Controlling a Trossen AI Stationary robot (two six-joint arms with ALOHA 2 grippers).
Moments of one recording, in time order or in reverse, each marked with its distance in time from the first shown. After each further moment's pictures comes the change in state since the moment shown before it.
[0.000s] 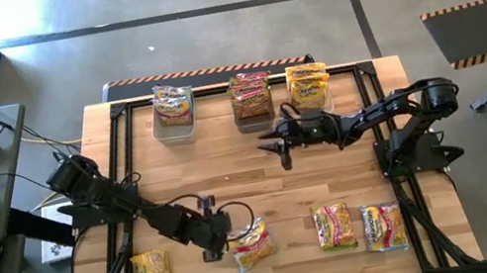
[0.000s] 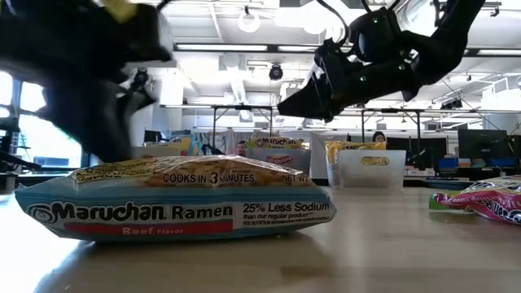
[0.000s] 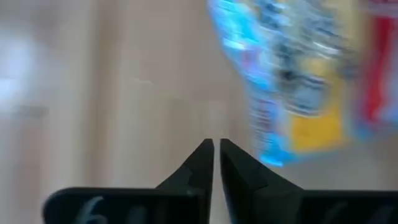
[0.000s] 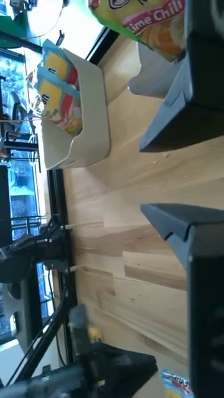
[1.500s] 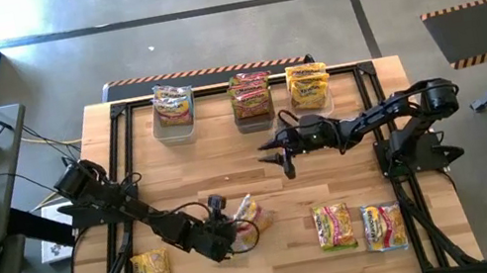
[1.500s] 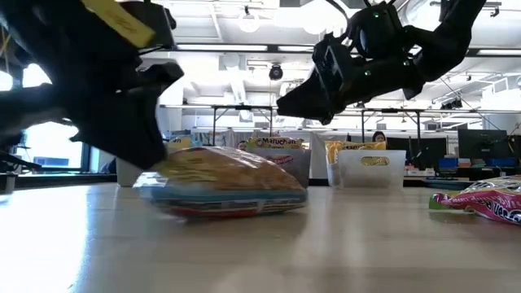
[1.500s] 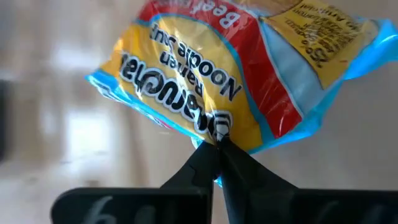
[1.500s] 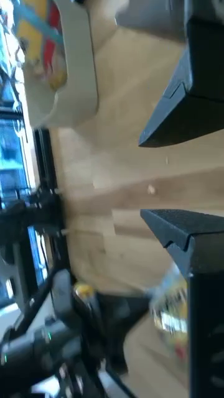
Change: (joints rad) left arm -0.038 0.078 -0.003 0.129 -0.210 0.394; right arm 0.054 0.000 0.012 -0.043 -0.059 0.067
